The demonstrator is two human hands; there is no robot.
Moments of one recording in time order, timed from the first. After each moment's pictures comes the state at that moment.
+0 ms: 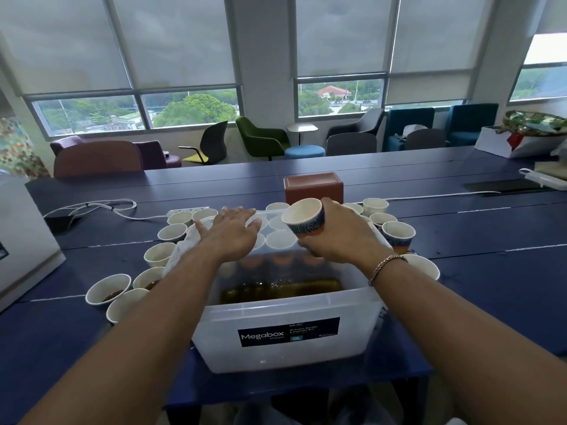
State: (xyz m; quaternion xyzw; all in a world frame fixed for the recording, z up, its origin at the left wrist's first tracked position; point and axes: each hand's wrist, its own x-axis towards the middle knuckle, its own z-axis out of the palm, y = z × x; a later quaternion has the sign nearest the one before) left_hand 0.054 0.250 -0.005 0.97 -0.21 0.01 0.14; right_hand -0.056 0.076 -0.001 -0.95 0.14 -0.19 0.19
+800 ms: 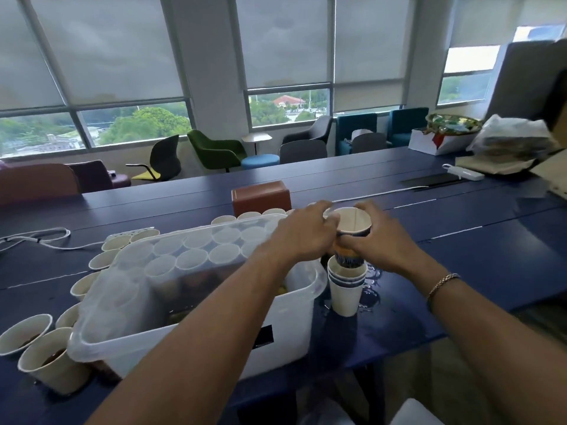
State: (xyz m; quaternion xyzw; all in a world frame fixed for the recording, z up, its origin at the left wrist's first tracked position) left_hand -0.059 0.076 0.019 0.84 -0.45 -0.03 0.29; right_hand -0.163 -0.045 -0.007 -0.88 0.23 -0.25 0.33
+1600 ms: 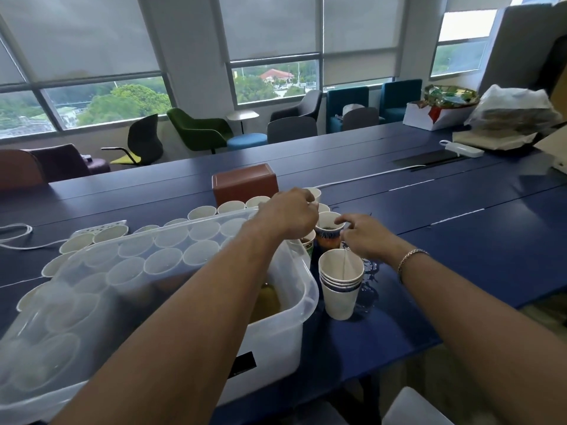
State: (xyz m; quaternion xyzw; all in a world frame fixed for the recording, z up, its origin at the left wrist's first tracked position) left_hand 0.007 0.023 0.000 0.88 -0.42 -0.05 0.20; right_hand -0.097 -0.112 -0.059 -0.89 0.29 -0.09 0.33
